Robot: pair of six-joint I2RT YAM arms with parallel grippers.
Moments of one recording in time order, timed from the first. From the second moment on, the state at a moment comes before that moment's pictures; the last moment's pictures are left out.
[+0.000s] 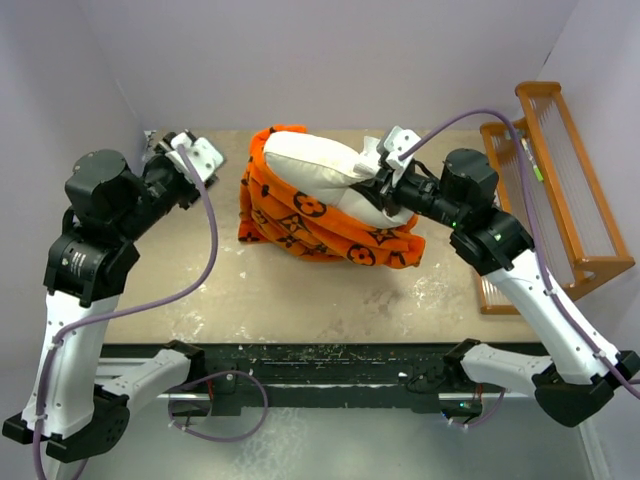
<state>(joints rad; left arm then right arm) -0.33 1.00 1.61 -0.71 0.11 0.63 0.60 1.11 1.39 -0.38 -0.34 -0.25</state>
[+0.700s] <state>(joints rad) -0.33 1.26 1.96 -1.05 0.78 0.81 0.59 1.19 1.44 -0.36 -0.44 -0.17</state>
